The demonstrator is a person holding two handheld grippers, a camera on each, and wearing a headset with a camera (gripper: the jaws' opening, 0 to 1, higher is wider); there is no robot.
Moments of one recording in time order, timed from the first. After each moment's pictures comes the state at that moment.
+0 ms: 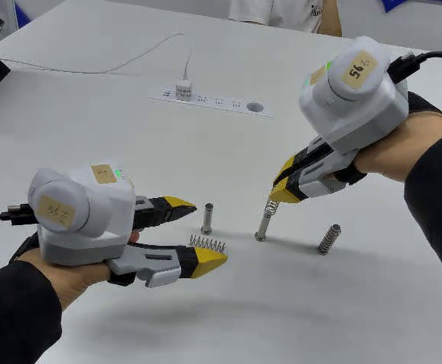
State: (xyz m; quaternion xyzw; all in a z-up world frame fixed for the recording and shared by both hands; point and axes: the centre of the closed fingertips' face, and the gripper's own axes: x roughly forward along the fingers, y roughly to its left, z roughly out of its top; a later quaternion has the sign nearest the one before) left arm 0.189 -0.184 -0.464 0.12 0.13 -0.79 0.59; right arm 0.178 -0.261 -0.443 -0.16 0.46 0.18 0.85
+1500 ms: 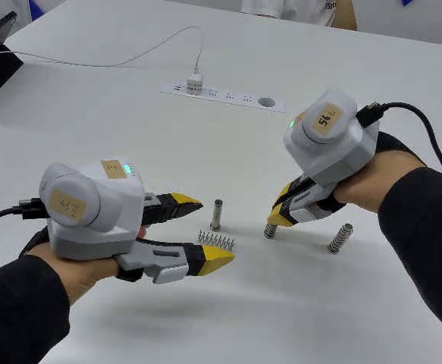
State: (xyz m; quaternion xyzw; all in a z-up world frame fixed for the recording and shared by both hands) left arm 0.194 -0.185 -0.470 0.13 0.14 -0.78 0.59; right arm 0.182 -0.265 -0.503 -0.14 0.49 0.17 0.84
